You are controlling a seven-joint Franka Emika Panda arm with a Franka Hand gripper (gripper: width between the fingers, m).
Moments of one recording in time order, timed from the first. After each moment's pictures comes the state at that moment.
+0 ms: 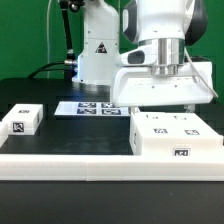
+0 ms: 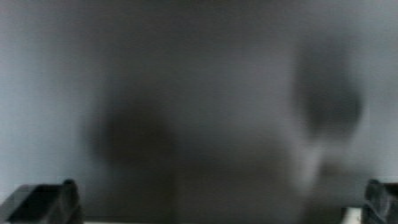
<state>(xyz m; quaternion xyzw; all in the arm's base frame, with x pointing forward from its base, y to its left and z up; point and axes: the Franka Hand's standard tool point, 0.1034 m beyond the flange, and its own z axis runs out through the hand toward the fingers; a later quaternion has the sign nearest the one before) 0.482 0.092 0.010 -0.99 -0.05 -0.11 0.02</state>
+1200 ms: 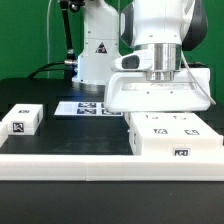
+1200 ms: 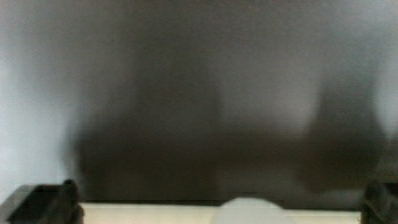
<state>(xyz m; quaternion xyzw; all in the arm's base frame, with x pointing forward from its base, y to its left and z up) 0.500 0.082 0.005 -0.99 -0.05 -0.11 0.01</state>
